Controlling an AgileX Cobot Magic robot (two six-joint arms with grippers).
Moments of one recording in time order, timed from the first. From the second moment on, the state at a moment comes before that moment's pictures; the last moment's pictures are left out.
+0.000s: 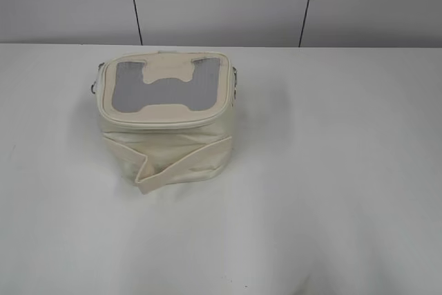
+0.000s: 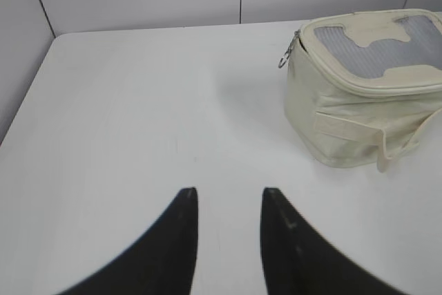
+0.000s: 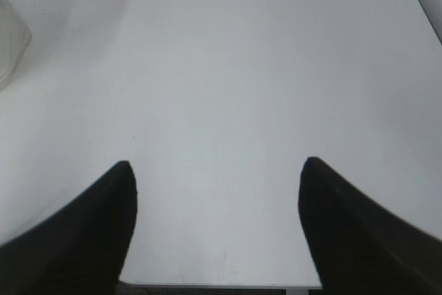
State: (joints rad) left arm -0.07 -0.01 -0.54 -0.07 1.06 0.09; right arm 0.05 -0.01 -0.50 0.04 1.05 -0.01
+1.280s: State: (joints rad) left arm -0.07 -0.01 -0.54 -0.07 1.06 0.09; right arm 0.05 0.09 -0.52 0.13 0.99 -0.07
